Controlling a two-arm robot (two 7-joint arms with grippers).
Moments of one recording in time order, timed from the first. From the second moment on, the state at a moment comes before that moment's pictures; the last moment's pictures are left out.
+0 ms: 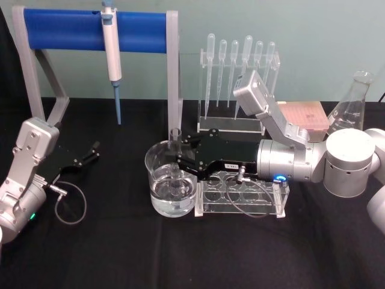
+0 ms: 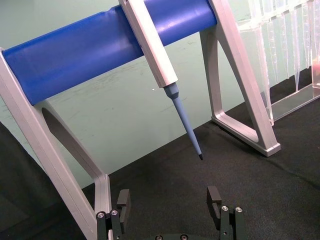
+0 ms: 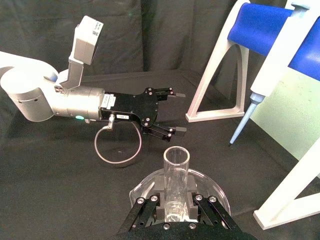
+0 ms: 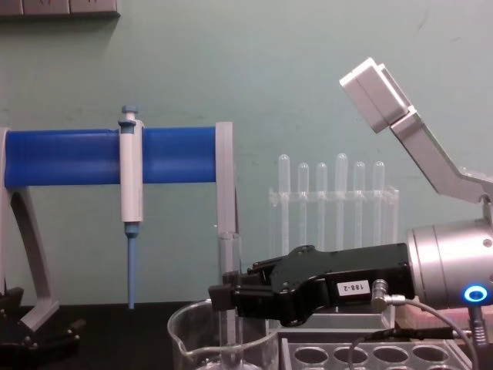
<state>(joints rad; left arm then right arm) -0.20 0.60 0.45 -1.41 -0.25 -0.12 0.03 0.64 0.45 -0.75 -1.31 0.48 0.08 0.76</state>
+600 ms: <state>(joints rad) -0.20 0.60 0.45 -1.41 -0.25 -0.12 0.03 0.64 0.45 -0.75 -1.31 0.48 0.08 0.76</state>
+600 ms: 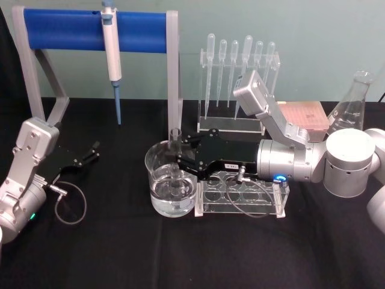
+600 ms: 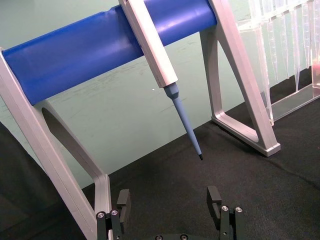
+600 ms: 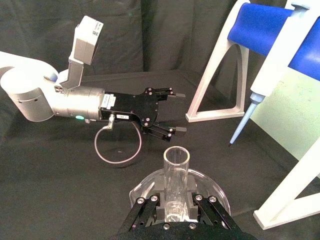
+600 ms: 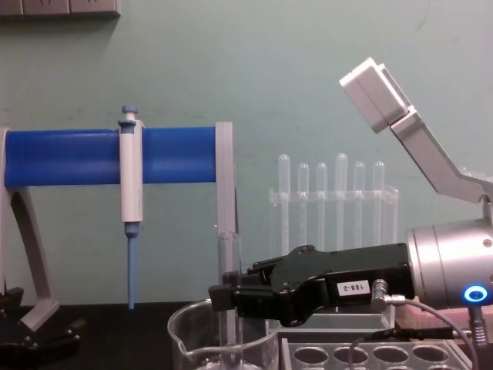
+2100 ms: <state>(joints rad) -0.20 0.60 0.45 -1.41 -0.25 -0.12 0.03 0.64 0.45 -0.75 -1.31 0.48 0.08 0.76</state>
